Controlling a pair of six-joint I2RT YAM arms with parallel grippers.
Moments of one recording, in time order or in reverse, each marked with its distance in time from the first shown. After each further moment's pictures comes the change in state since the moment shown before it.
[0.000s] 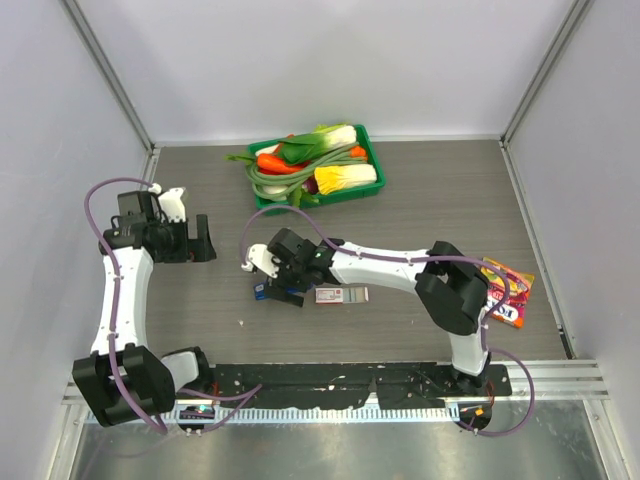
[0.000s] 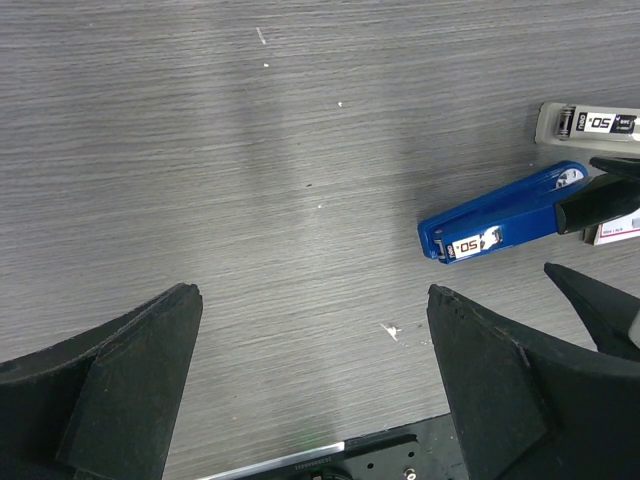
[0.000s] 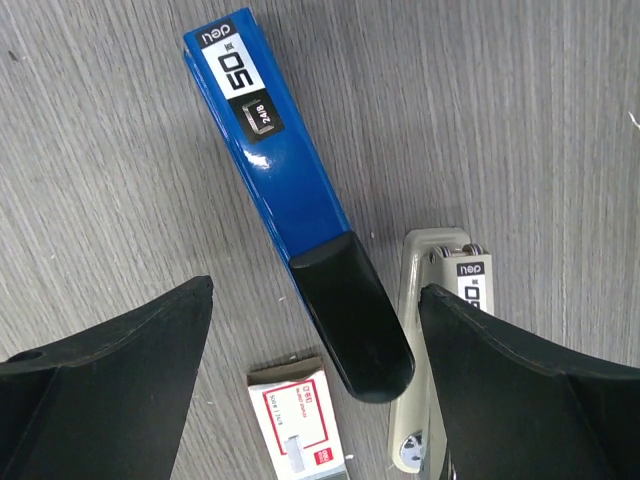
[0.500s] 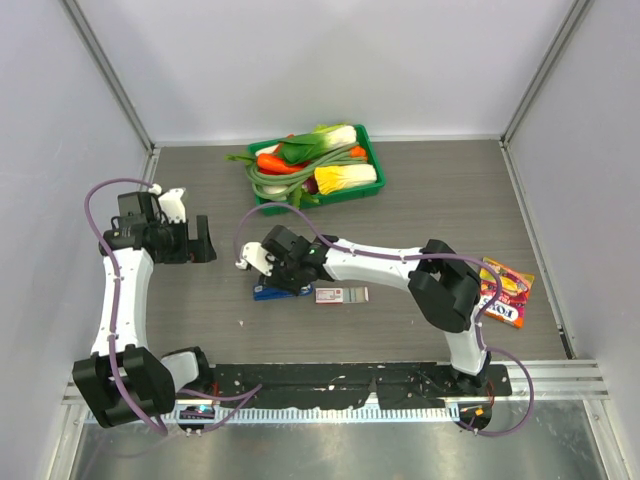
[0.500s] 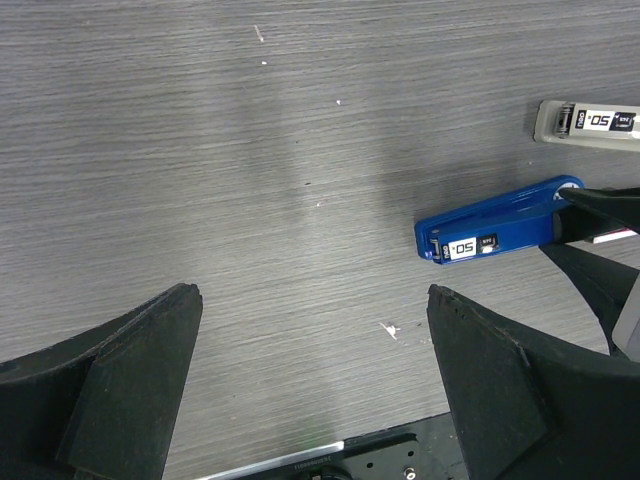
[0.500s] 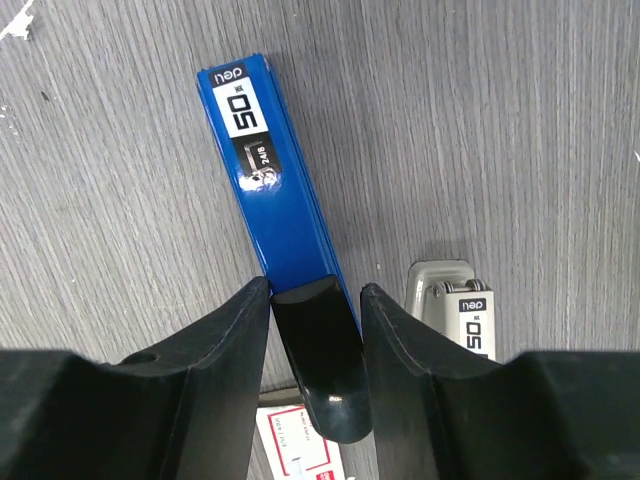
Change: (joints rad) left arm 0.000 -0.007 -0.005 -0.001 0.001 0.002; right arm -0.001 0.060 0.079 -0.026 -0.045 -0.002
